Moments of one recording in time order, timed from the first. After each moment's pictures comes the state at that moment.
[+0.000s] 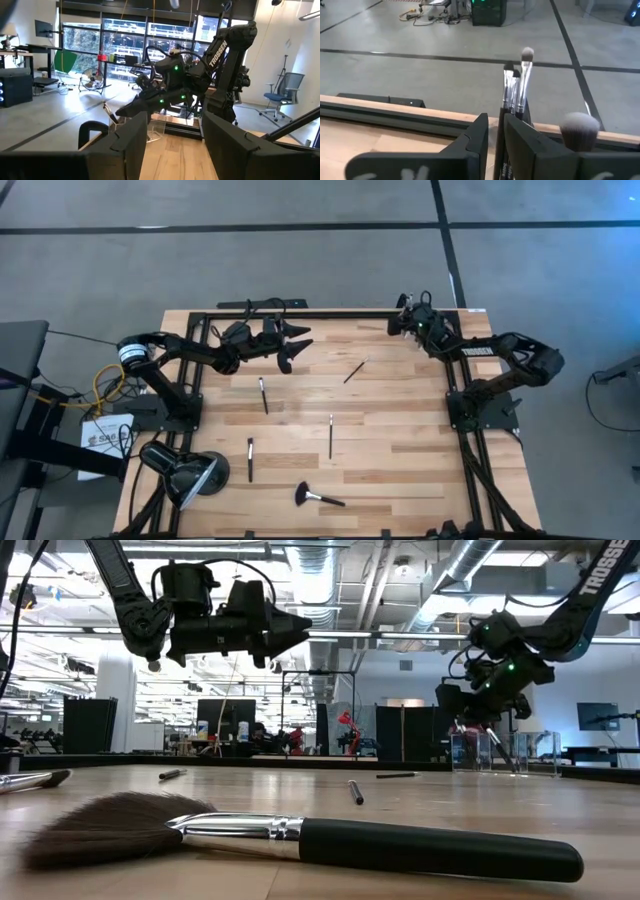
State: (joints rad) left arm 0.44 1.63 0.56 1.26 0.29 -0.13; right arm -0.83 1.40 0.41 0.53 0.45 0.24
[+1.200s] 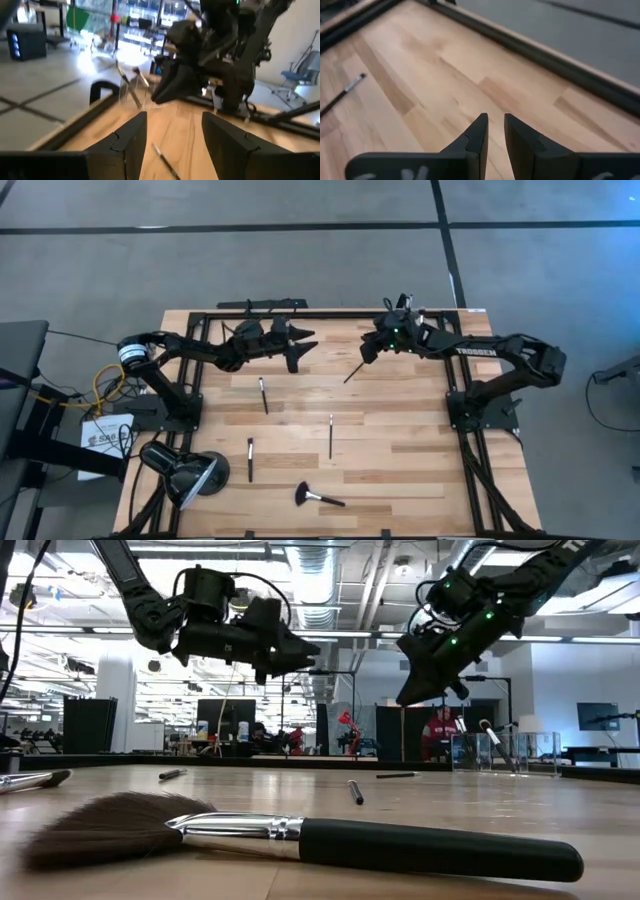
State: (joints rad) left arm 0.42 1.62 0.62 0.97 0.22 -0.14; right arm -0.52 1.37 0.71 0.03 0.05 0.26
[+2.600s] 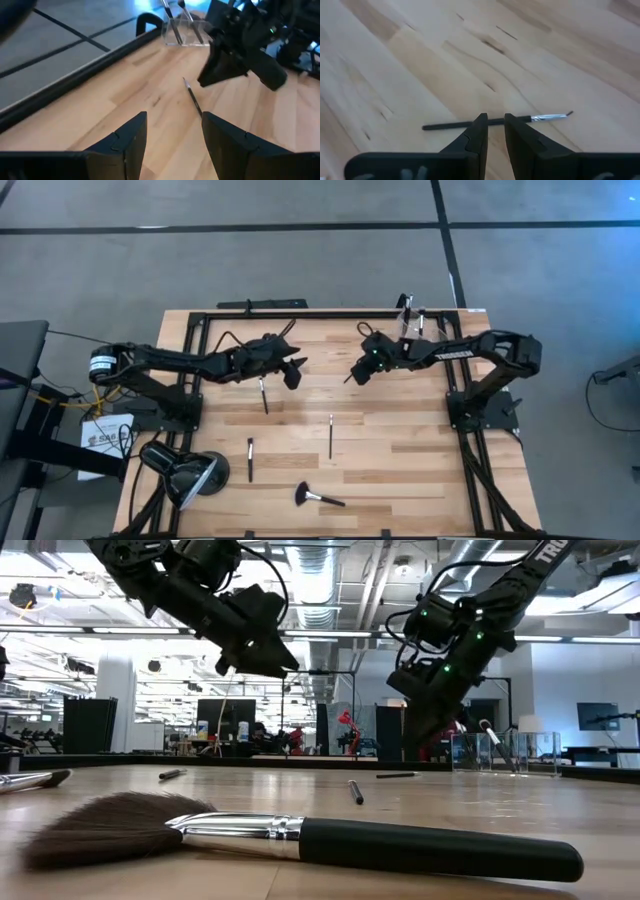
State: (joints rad) left arm 0.18 1.38 0.67 0.30 -0.29 -0.22; right arm -0.36 1.56 0.74 -0.11 0.09 0.44
